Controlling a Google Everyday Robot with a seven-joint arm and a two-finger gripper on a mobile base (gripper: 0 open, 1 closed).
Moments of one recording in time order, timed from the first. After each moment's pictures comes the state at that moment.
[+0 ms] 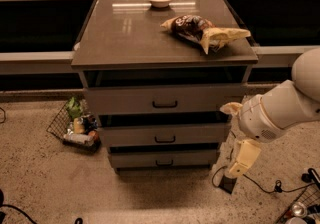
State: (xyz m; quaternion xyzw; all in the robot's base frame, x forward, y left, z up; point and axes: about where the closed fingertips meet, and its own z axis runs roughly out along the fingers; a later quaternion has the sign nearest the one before) arm 0.430 -0.162 0.758 -0.63 0.73 0.16 0.21
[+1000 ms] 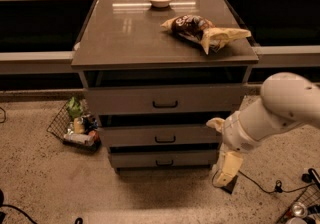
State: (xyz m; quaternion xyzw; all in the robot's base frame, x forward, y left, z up) arm 0.435 -0.147 0.688 -0.65 0.71 0.18 0.18
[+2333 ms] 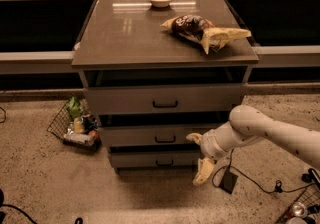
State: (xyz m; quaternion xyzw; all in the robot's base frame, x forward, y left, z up) arm 0.509 -0.112 0.507 -0.66 0.67 0.27 0.22
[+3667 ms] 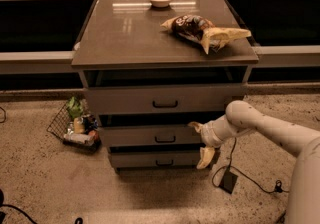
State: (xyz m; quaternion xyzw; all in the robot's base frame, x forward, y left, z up) arm 0.594 -0.137 0.460 -0.72 0.62 0.17 0.26
